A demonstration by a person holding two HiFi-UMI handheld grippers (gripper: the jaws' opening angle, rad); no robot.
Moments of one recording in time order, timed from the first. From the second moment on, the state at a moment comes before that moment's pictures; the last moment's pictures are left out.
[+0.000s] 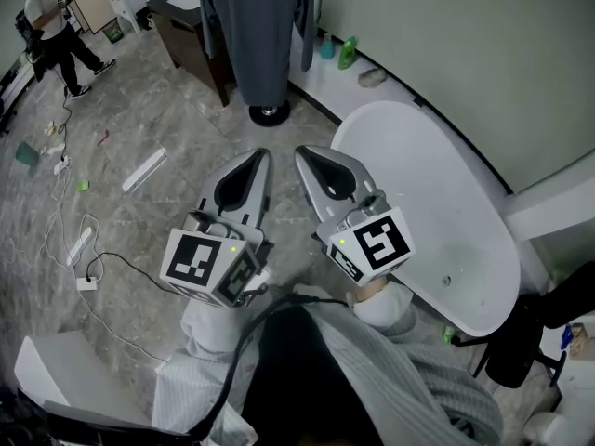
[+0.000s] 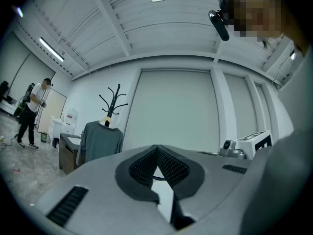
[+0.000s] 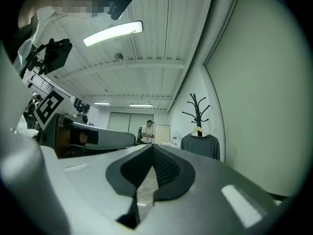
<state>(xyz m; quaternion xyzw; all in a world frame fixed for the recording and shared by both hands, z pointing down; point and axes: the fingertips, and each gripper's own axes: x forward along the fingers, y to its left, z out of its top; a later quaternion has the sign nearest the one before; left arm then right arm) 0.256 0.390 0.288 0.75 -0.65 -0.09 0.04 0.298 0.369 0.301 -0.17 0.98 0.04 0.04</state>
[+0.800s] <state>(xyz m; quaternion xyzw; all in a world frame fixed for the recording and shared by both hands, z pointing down) 0.105 0.262 0.327 0.73 -0.67 -0.09 0.07 0.153 0.240 0.335 -0.16 0.99 0.03 0.02</state>
